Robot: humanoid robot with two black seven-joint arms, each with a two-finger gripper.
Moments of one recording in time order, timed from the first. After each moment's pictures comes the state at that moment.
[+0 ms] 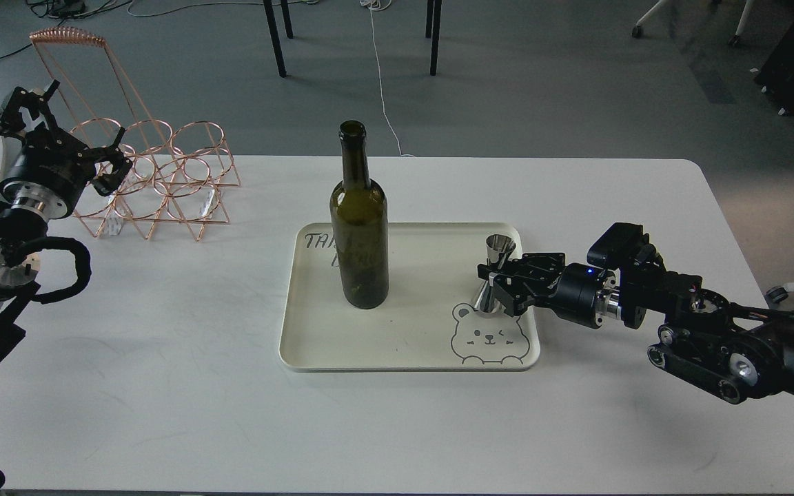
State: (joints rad) left arm -0.73 0.49 -0.75 -0.54 -0.22 -0.43 -0.28; right arm 0.82 -0.44 0.04 0.91 -1.63 -0.25 0.49
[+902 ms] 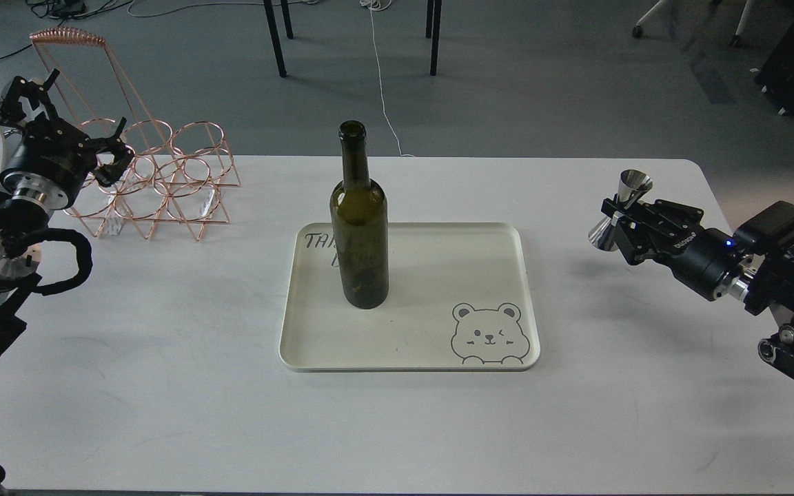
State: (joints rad) left arm -0.75 0.49 -0.75 -0.55 -0.22 -0.42 -0.28; right arm 0.67 -0.70 0.21 0.87 -1.57 -0.49 0.49
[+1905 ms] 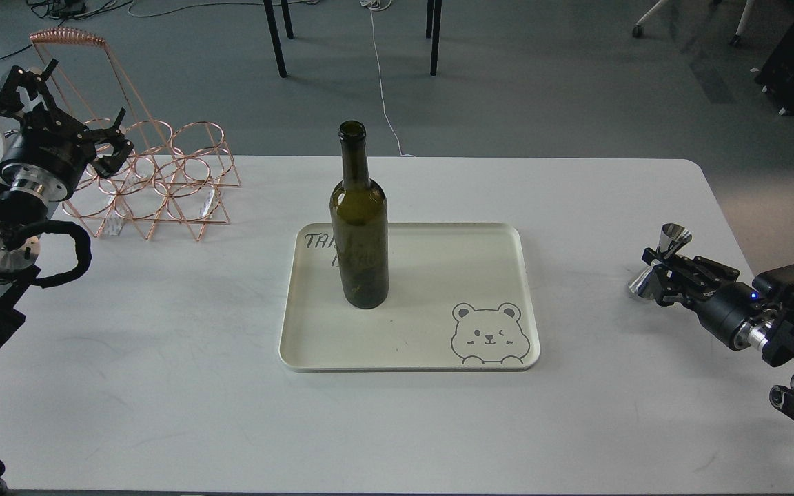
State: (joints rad) left arm -0.77 0.50 -0.75 -0.55 -0.22 -0.42 -0.28; right arm 0.57 -0.63 0.20 0.72 -1.47 -0.49 0.49
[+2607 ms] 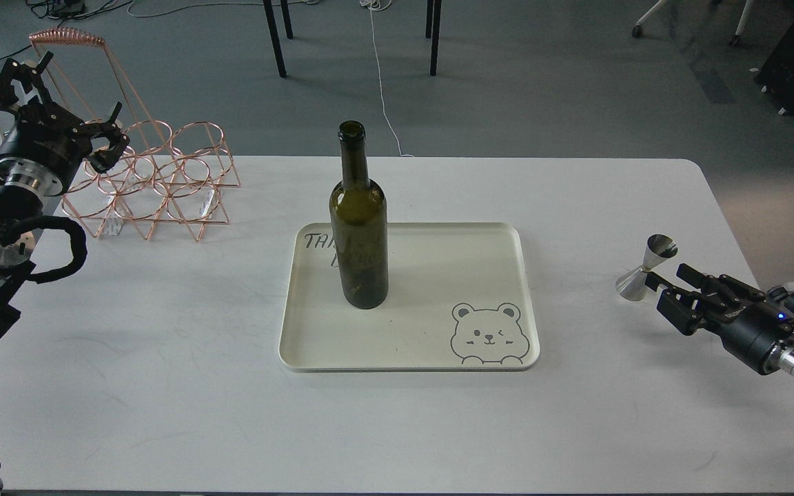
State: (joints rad) left arm -0.78 0.54 -0.74 -0.57 -0.22 -0.43 -0.27; right arm 0.49 -0.93 0.21 1.06 -1.44 -0.49 0.49
